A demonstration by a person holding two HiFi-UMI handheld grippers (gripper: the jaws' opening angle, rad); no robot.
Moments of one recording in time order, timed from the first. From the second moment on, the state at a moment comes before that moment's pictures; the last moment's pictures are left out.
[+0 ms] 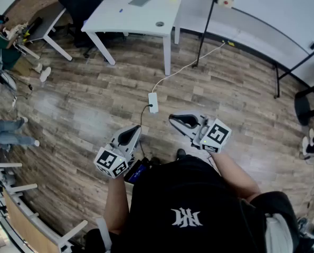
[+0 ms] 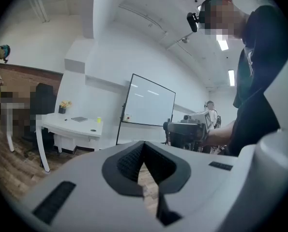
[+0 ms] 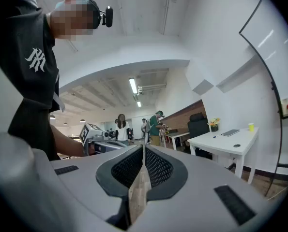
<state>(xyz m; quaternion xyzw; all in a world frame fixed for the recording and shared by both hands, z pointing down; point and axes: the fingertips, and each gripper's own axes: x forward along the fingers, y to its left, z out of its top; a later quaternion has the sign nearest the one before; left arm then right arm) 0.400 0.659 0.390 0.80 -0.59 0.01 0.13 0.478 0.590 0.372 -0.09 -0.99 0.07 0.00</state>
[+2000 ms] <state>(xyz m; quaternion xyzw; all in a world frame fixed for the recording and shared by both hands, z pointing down) 0.216 0.394 0.386 0.80 -0.58 -0.03 0.14 0.303 0.332 0.389 -0.08 -0.99 0.09 0.04</state>
